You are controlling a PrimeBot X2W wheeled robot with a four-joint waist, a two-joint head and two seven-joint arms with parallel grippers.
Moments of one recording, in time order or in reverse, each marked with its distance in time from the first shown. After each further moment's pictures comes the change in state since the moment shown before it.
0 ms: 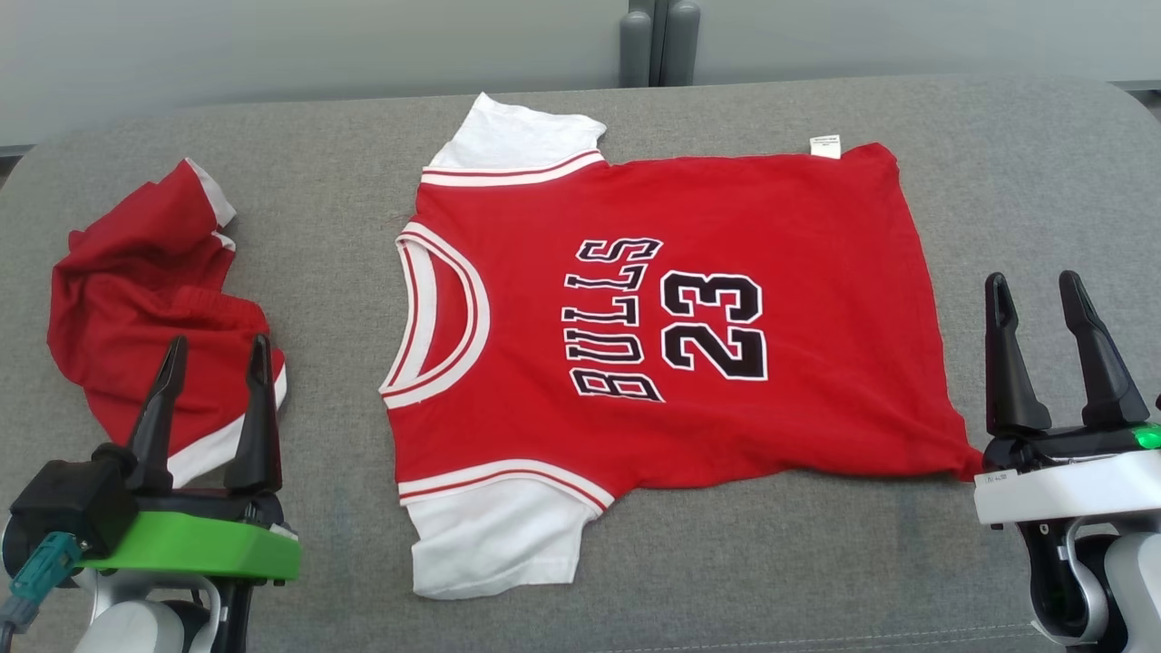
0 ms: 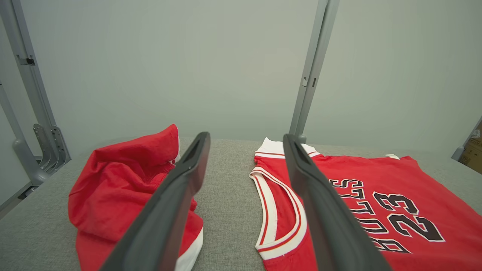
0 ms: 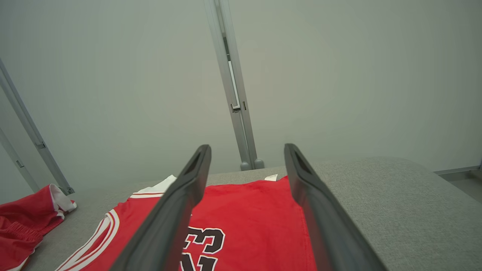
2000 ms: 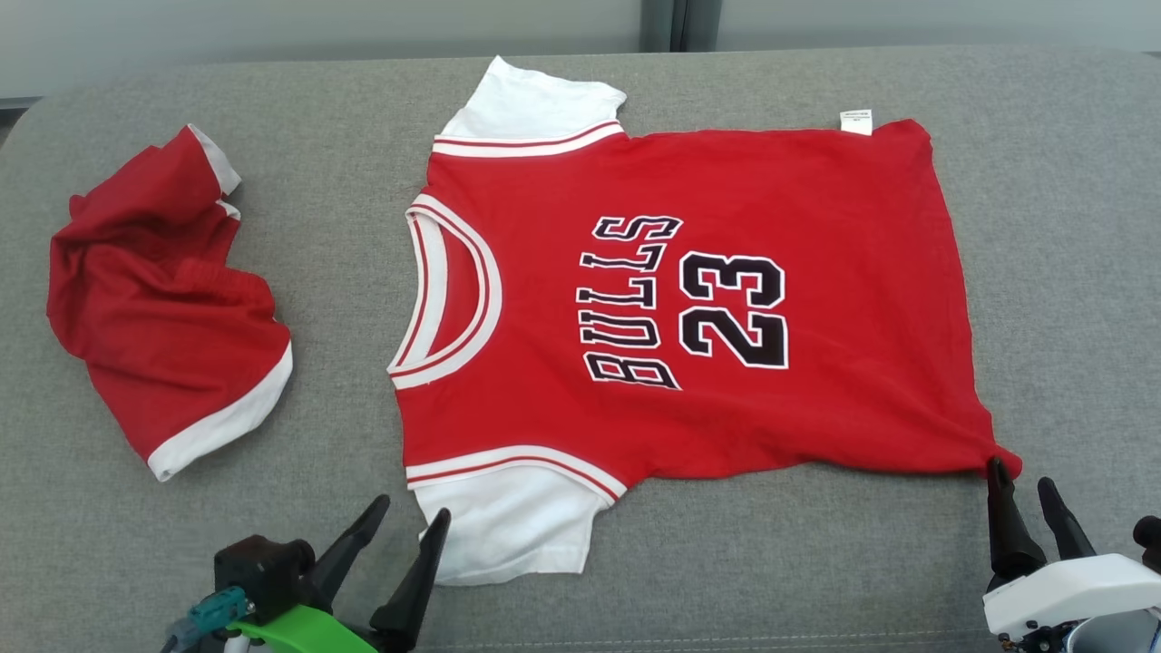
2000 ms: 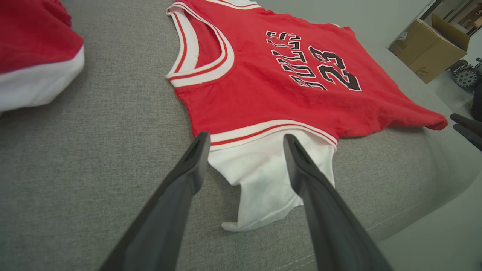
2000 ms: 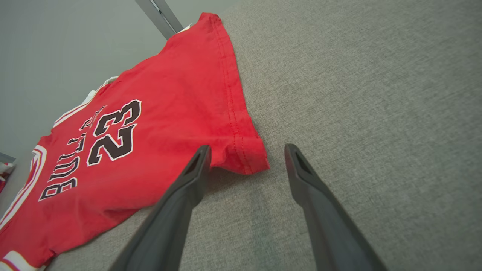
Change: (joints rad) left arm 0.124 -0.032 -0.168 0.079 -0.063 -0.207 0.169; right arm 0.137 0.099 -0.103 0.309 0.199 0.044 0.104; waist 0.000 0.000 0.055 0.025
